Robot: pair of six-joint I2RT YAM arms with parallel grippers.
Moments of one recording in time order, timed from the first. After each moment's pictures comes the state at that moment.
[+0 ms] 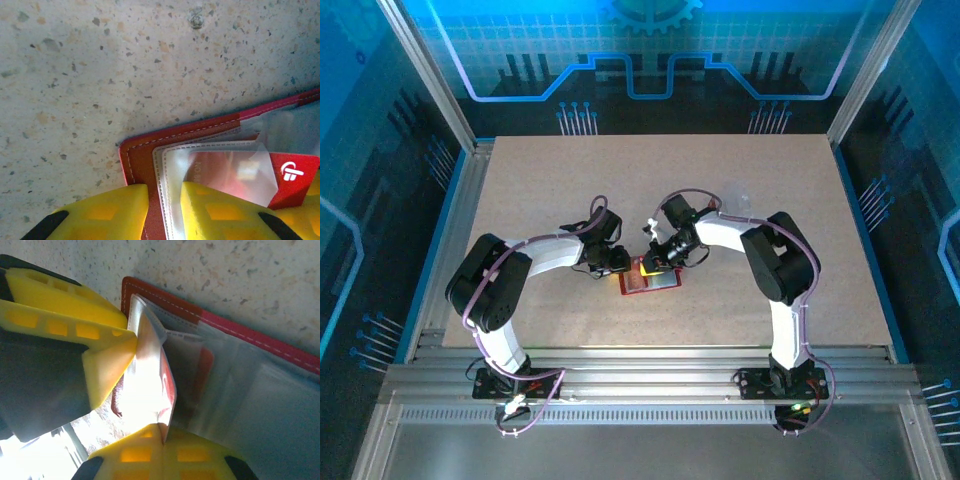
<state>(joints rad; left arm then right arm) -0.49 1.77 0.96 -0.37 0.23 -0.67 0.55 2.02 1.25 -0.52 -0.72 0.28</state>
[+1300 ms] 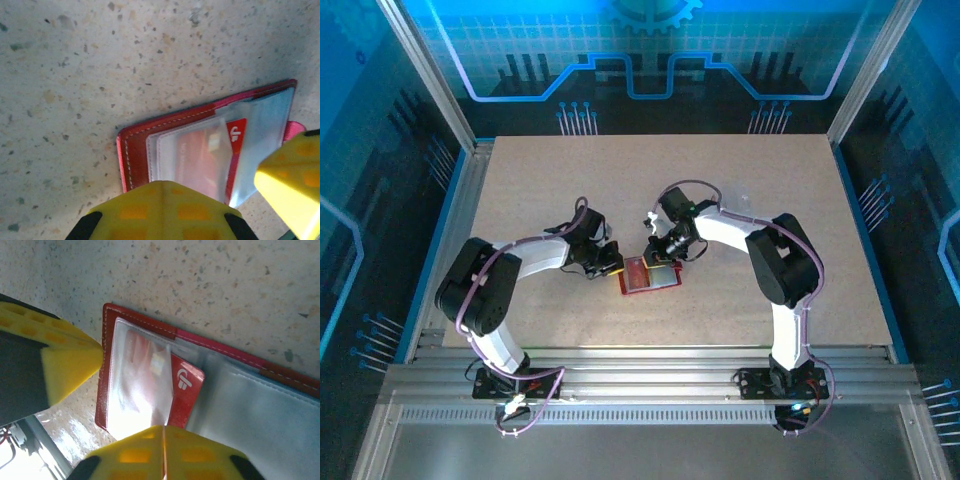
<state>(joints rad) -0.40 1.72 0.88 -0.27 0.44 -0.75 0.56 1.99 1.32 -0.62 -0.56 0.29</state>
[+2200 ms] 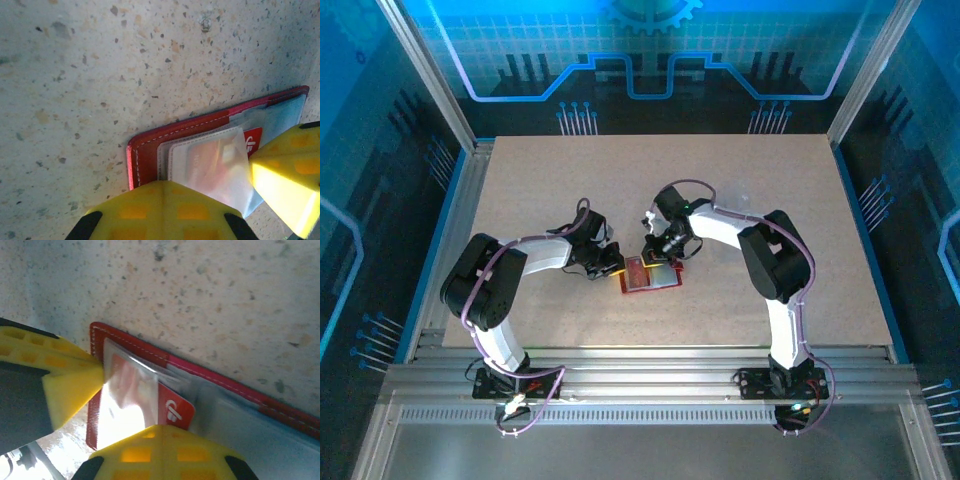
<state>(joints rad) -0.39 1.75 0.87 -0.22 0.45 -0.75 0.57 2.05 1.38 -0.62 -0.55 0.33</state>
